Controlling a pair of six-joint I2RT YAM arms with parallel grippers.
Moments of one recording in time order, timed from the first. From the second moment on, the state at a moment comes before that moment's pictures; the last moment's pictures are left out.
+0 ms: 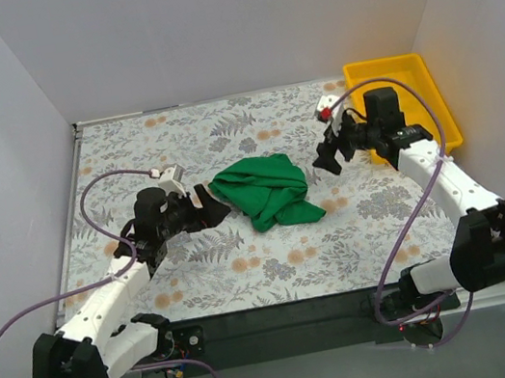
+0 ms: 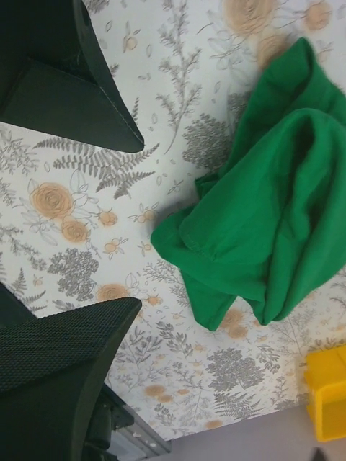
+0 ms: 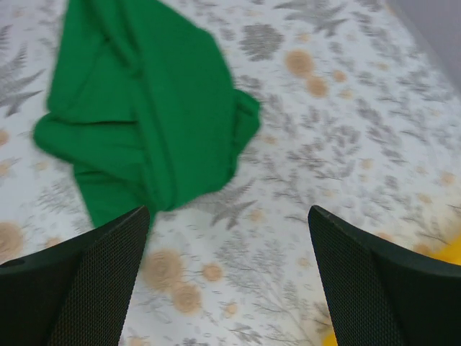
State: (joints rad) left arm -0.36 1.01 0.57 -0.02 0.35 -0.48; right arm 0.19 1.39 1.14 -0.35 -0.60 -0.54
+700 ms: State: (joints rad) left arm -0.50 1.47 0.62 0.13 0.29 -0.78; right arm 0.20 1.41 0.78 -0.27 -0.92 -0.46
